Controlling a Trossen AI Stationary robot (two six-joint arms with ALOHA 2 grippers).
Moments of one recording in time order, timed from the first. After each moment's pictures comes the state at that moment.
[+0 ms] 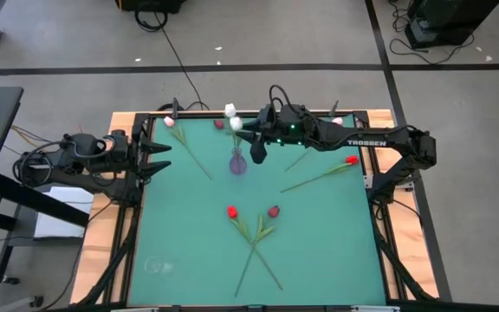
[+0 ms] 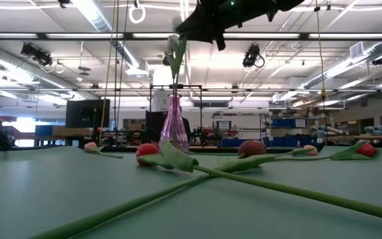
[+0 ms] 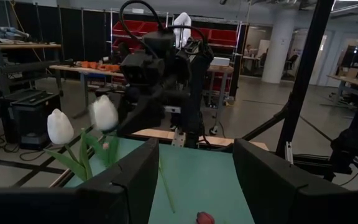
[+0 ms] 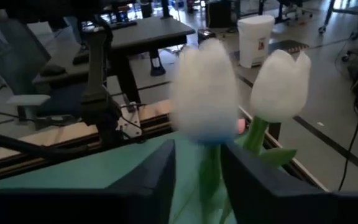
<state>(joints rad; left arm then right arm) -0.13 0.44 0.80 -0.30 -0.23 -0.09 -0.25 1.59 1.26 0.10 0.00 0.16</state>
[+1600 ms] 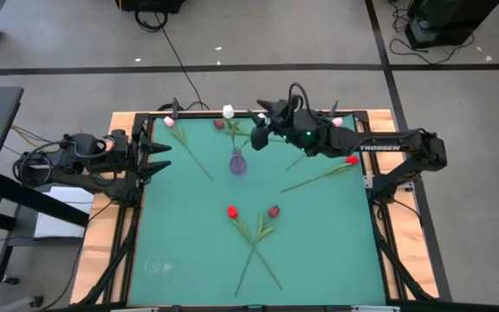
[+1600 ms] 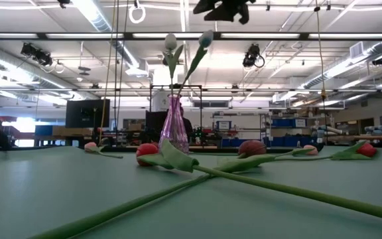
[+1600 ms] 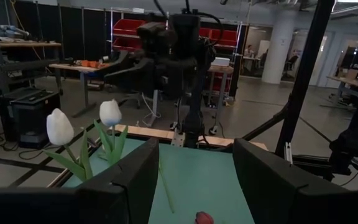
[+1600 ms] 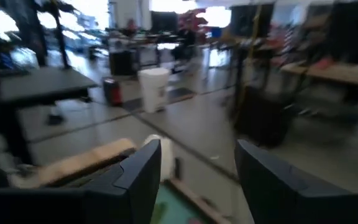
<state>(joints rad) -0.13 0.44 0.80 -0.31 -0.23 -0.10 -0.14 1.49 1.28 0.17 0.59 0.01</state>
